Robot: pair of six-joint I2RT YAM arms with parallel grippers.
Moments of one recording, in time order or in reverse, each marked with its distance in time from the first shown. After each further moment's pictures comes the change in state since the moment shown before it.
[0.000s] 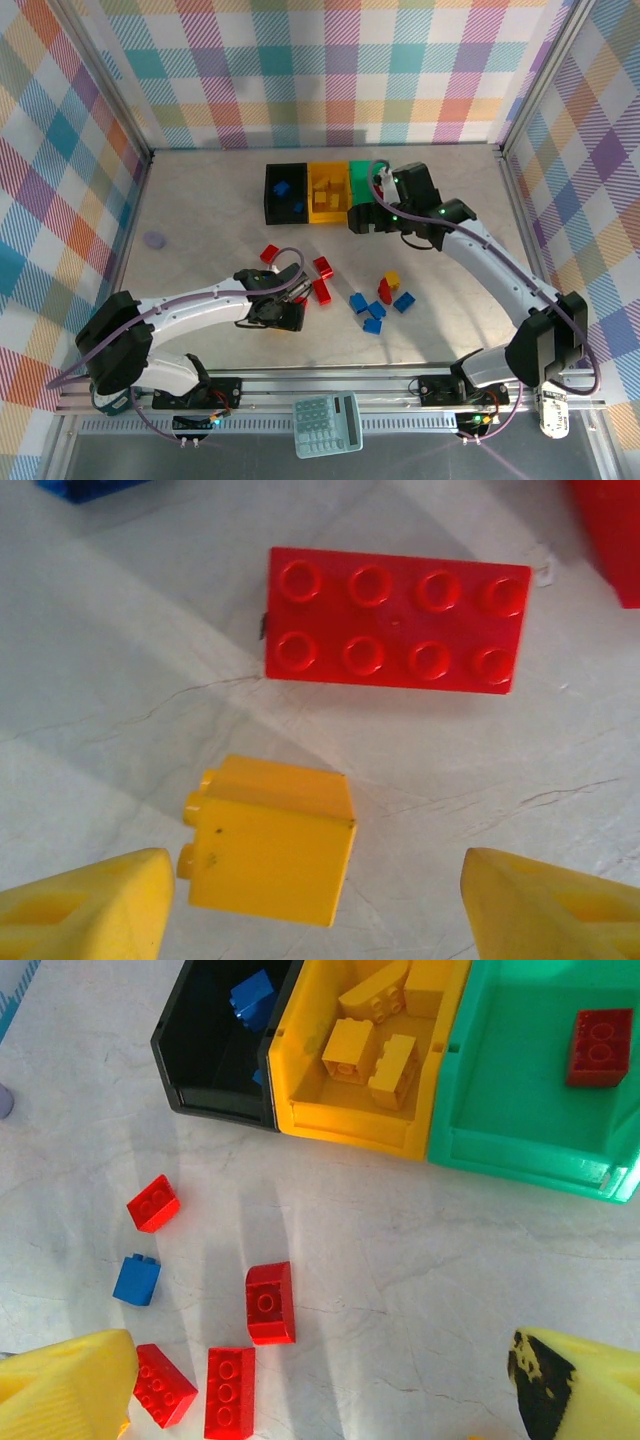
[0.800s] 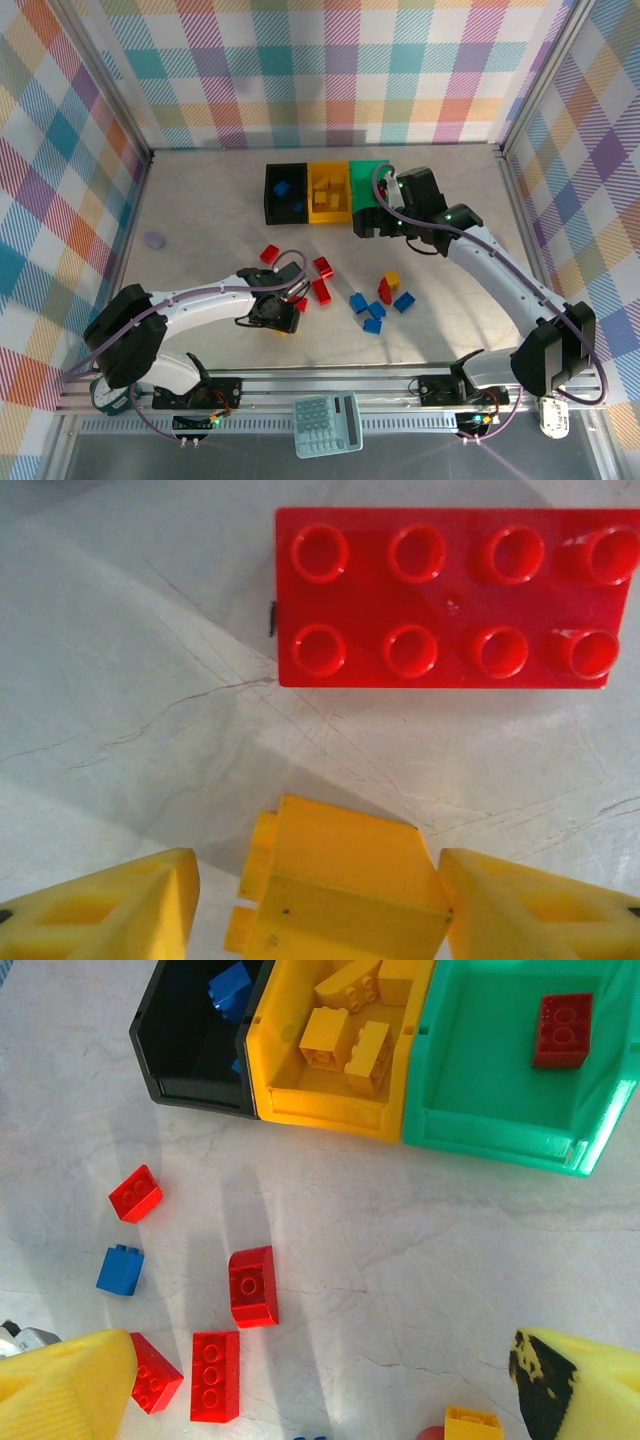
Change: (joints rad) left arm 0.061 0.060 -0.034 0.037 0.048 0.100; right arm 0.000 -0.048 -0.034 -0.027 0.034 0.004
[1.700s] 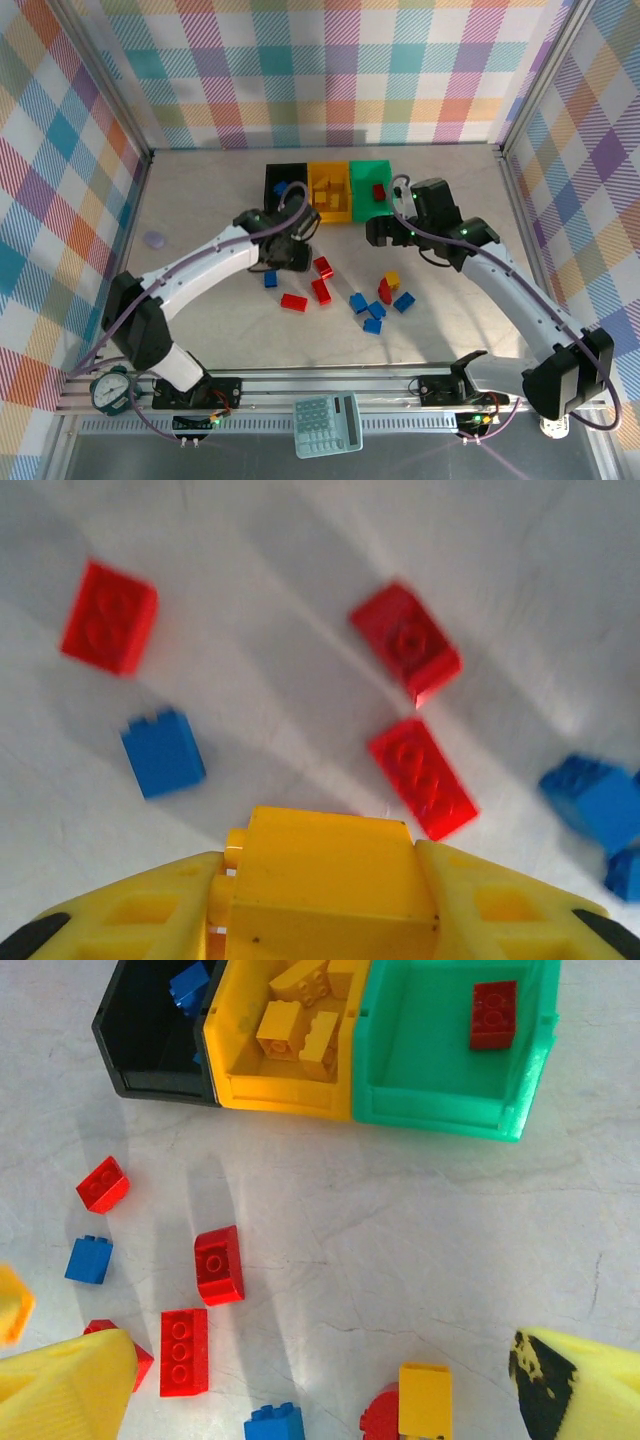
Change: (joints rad) left arm 0.140 0.155 0.616 -0.229 -0.058 0.094; right arm -0.027 -0.139 -0.097 -0.034 0.054 0.000
